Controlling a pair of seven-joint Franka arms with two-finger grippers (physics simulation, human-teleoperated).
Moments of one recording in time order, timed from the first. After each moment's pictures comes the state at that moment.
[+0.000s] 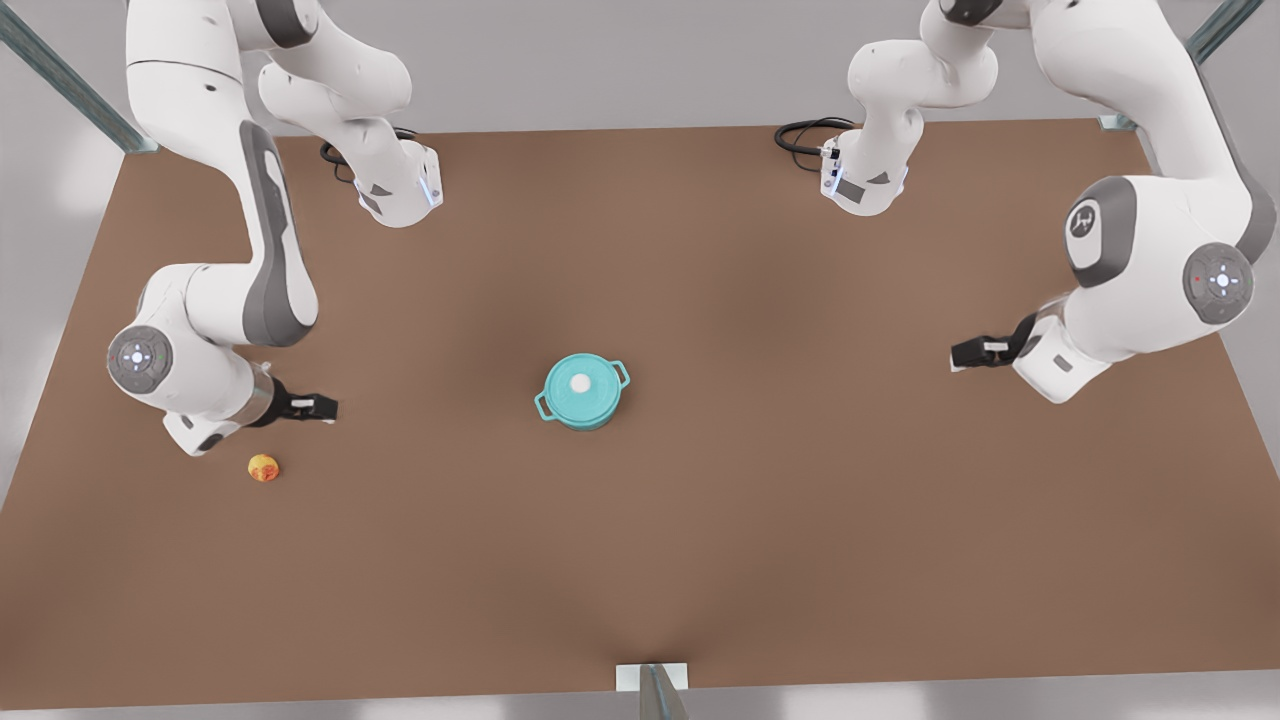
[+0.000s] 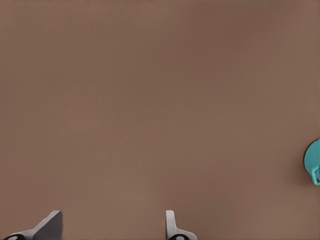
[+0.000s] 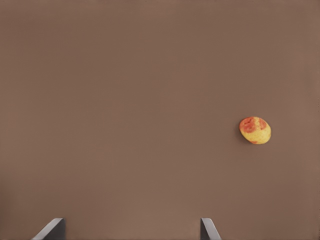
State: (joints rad) left arm -0.08 0.22 0.03 -1.50 -0.11 1.56 -0.04; right arm 0.09 0.23 -0.11 -1.81 0.03 1.94 0.00
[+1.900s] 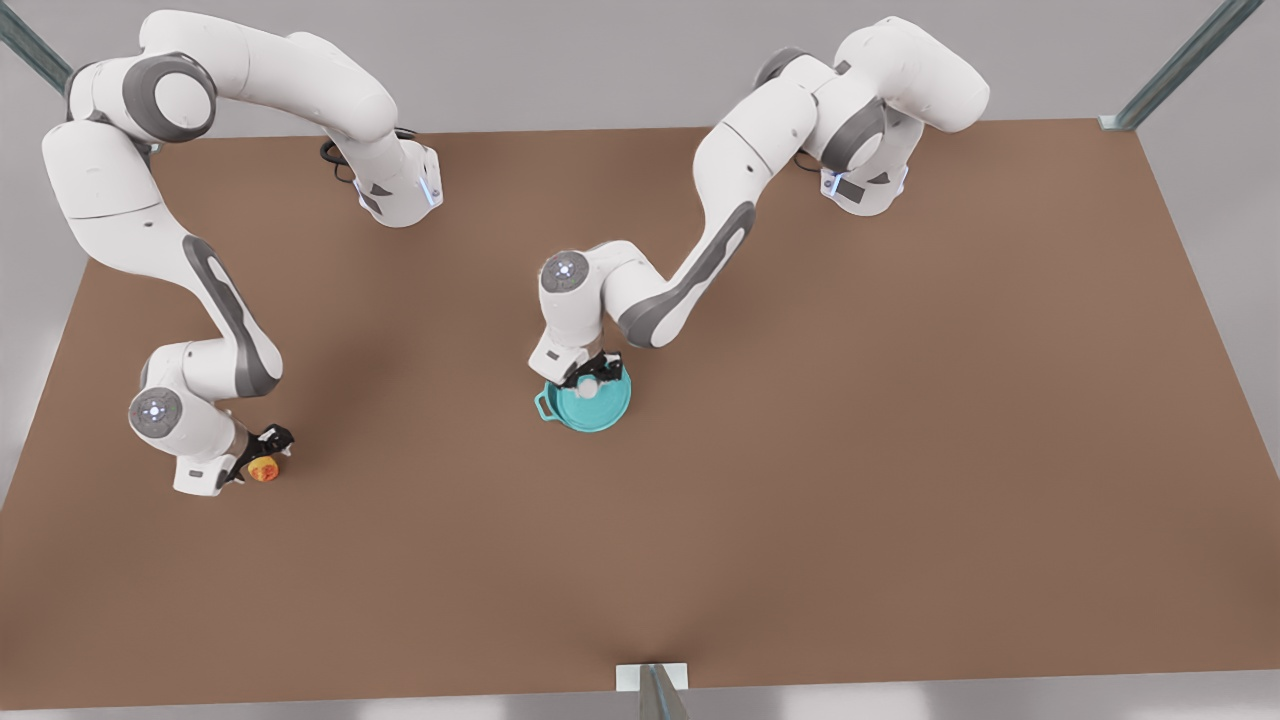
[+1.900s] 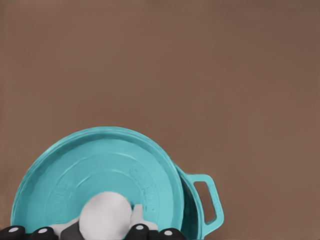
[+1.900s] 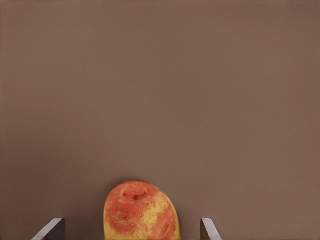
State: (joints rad) left arm -0.88 0.95 -0.01 -1.07 0.18 2.10 -1.17; right arm -0.77 0.72 0.52 -1.87 -0.66 2.44 -0.46
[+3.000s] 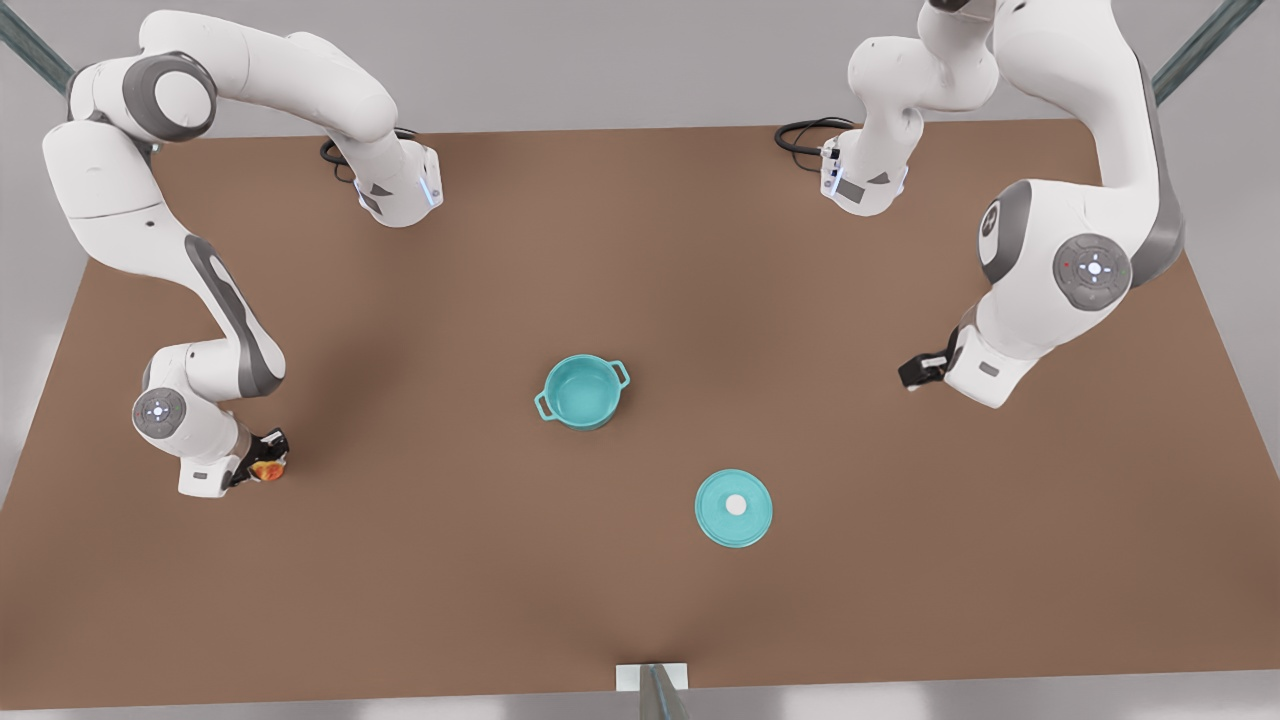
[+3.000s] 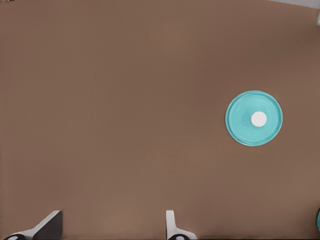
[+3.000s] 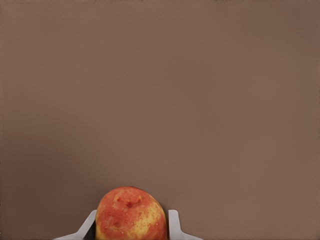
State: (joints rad) left arm -0.22 0.19 0.04 -1.60 0.01 1.71 -0.35; right arm -0.78 0.72 0.55 -1.87 -0.67 2.43 -0.48
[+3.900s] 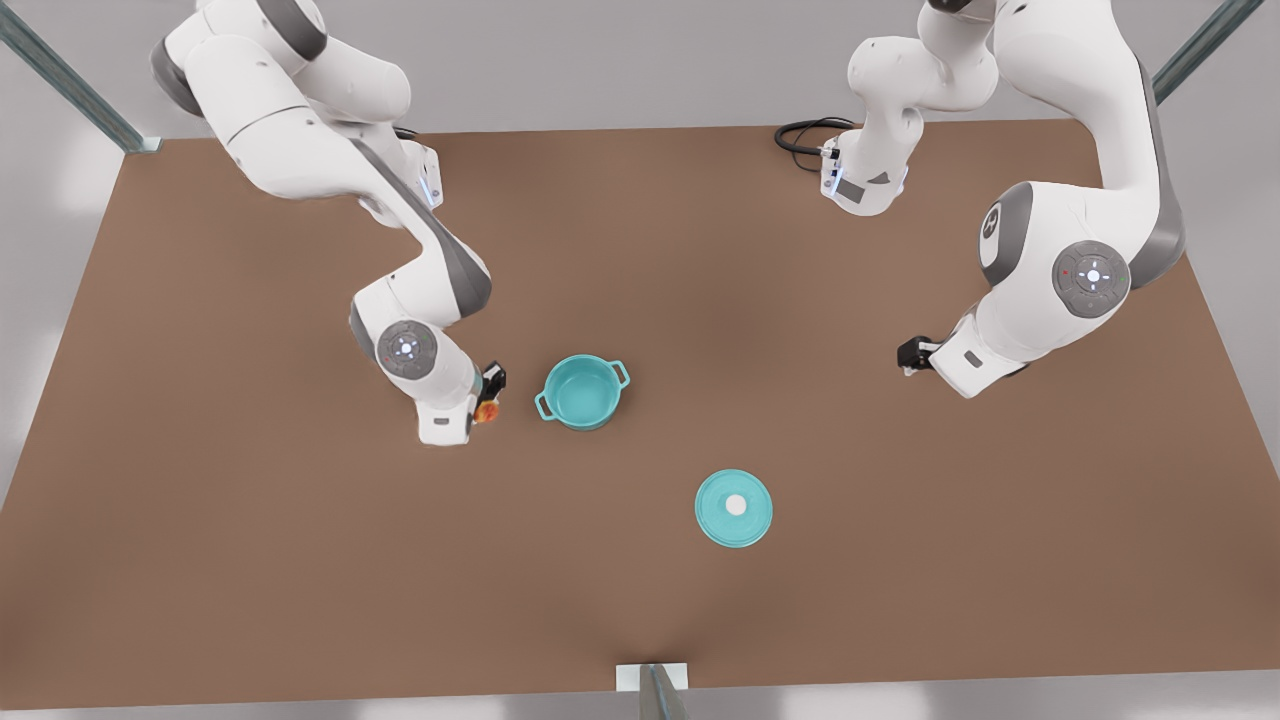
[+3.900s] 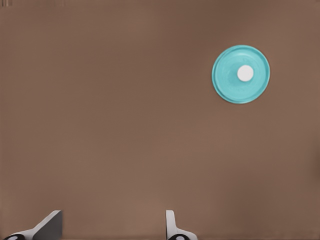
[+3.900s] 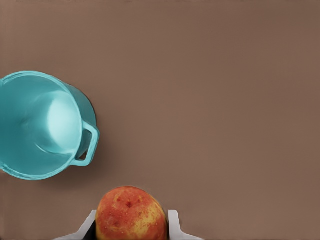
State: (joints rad) left arm -0.22 0.19 0.04 -1.60 0.01 1.68 -0.03; right arm -0.11 0.44 0.62 -1.79 -0.20 2.06 -0.17
